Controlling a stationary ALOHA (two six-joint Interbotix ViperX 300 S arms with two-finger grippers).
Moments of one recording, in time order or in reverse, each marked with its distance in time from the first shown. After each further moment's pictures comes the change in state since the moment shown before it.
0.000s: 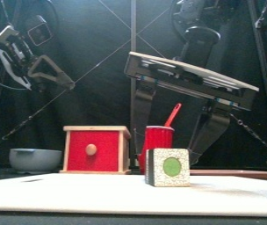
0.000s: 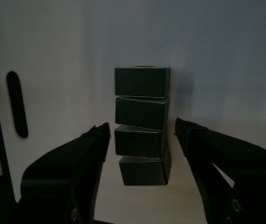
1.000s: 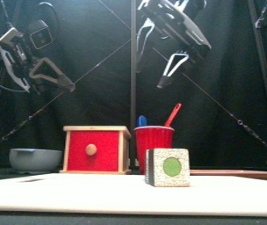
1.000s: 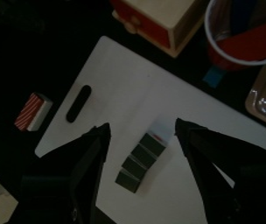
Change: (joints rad) left arm 0.017 0.000 0.000 -0.072 0.000 0.002; right arm -0.204 -0.425 0.112 -0.035 -0.077 -0.839
